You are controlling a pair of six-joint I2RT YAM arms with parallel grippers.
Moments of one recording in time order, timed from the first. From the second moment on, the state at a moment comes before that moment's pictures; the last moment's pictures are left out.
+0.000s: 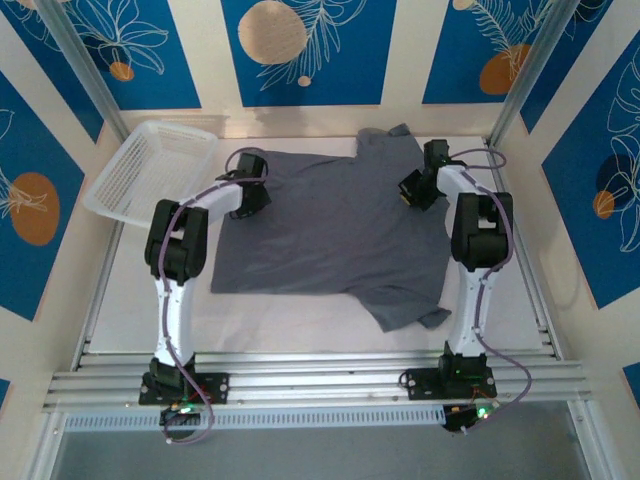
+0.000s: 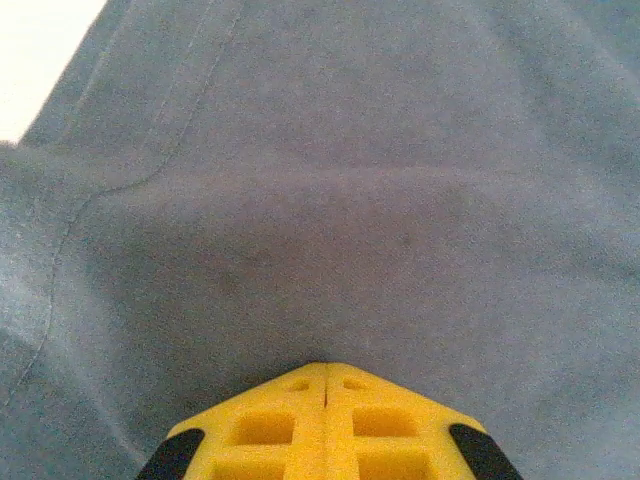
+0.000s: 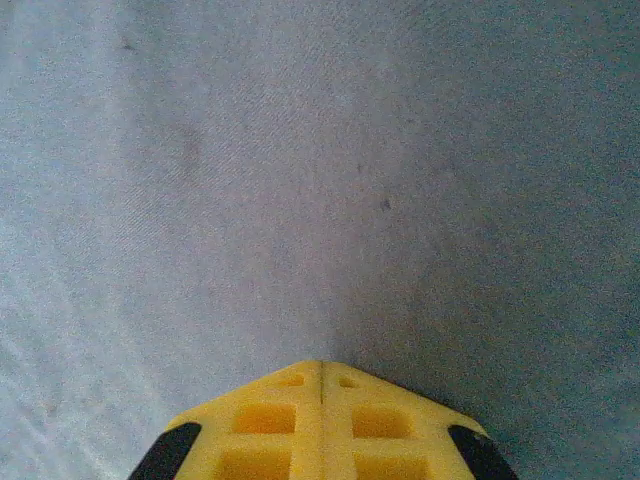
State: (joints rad) left arm -0.29 2.19 1.58 -0.43 -0.15 -0.70; right arm 0.00 2.25 1.71 -0.63 -0.25 0.85
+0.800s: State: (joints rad) left arm -0.29 1.53 1.04 -0.26 -0.07 -0.66; right arm -0.02 1.25 0.87 -0.60 -0.15 0.86
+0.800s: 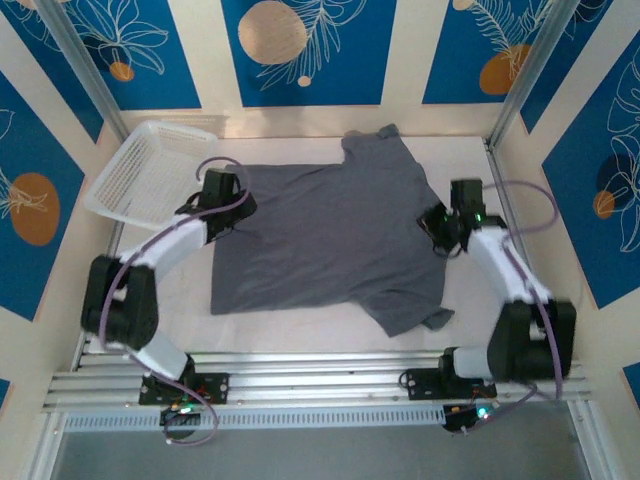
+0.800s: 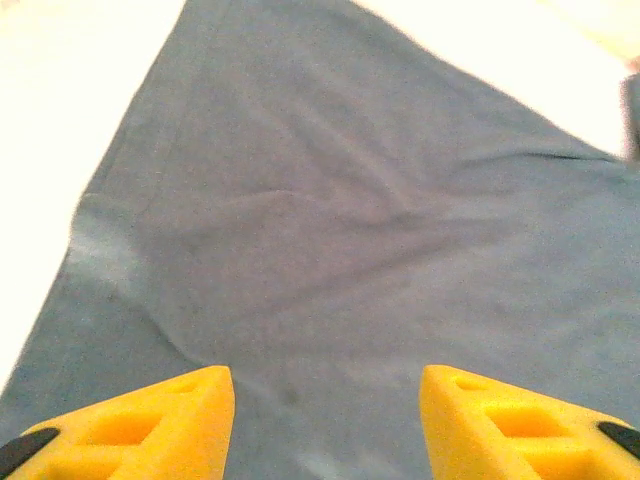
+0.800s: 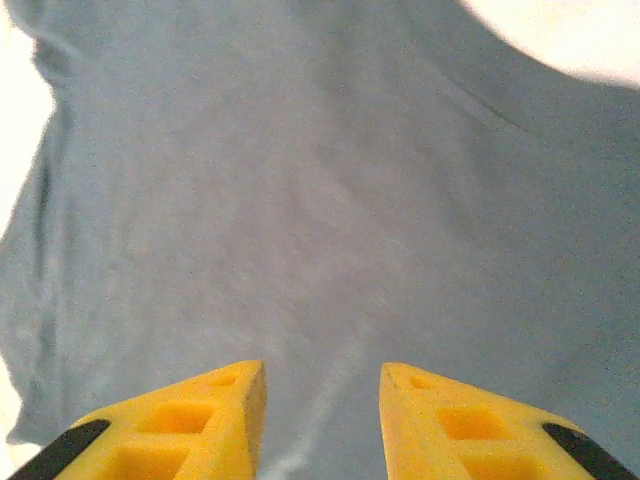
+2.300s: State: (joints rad) left arm -0.26 1.17 0.62 -0.80 -0.16 -0.92; right arm -0.11 0.94 0.52 -0.74 -0.14 0.87
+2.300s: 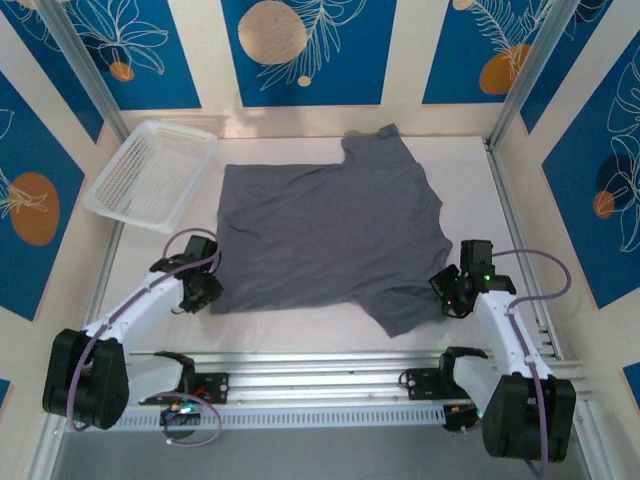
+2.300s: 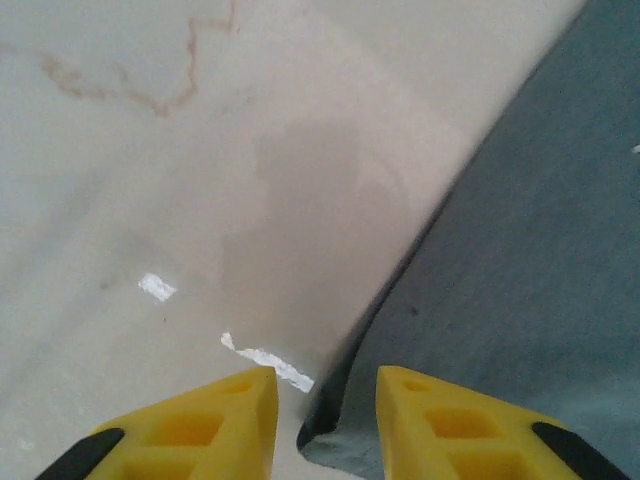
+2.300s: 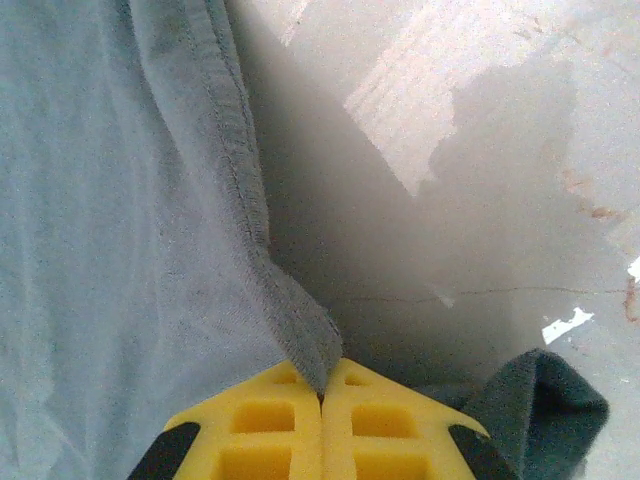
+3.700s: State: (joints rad) left arm -0.26 0.93 0.48 -0.79 -0.08 -1.06; right arm -0.19 0.82 0.45 -0.80 -0.11 0.88
